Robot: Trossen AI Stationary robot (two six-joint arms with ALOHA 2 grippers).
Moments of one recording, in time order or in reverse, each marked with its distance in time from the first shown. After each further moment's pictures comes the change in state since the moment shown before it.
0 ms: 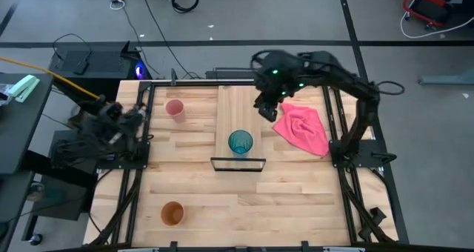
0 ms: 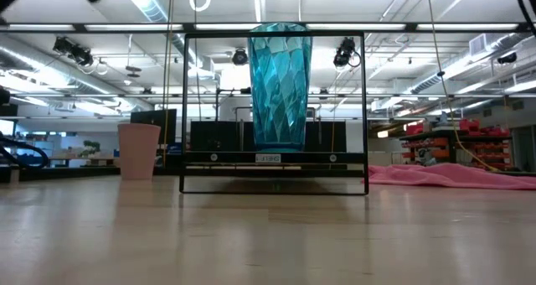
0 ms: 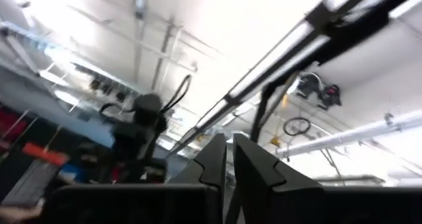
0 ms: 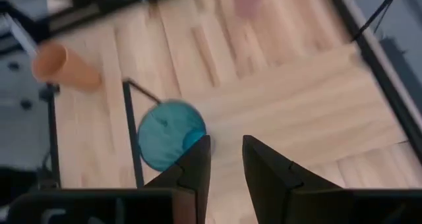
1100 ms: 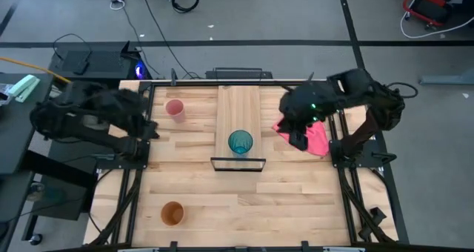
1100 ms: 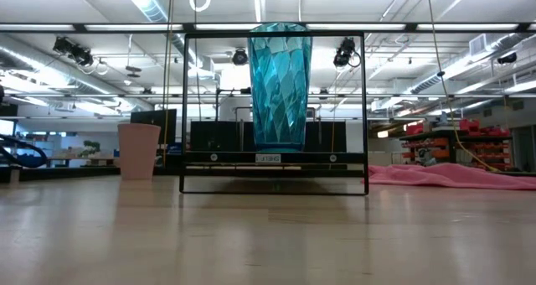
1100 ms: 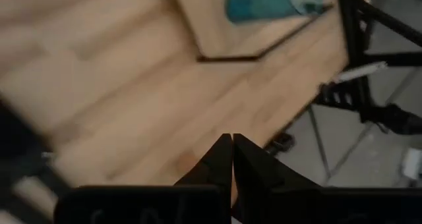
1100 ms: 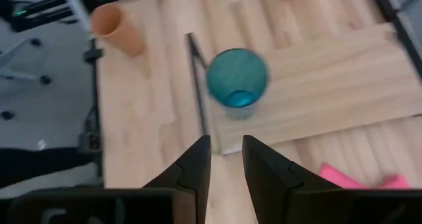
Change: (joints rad) left arm -0.186 0.981 1.364 -2.161 0.023 -0.607; right arm 0.341 -0.141 -0.013 -0.151 0.153 0.184
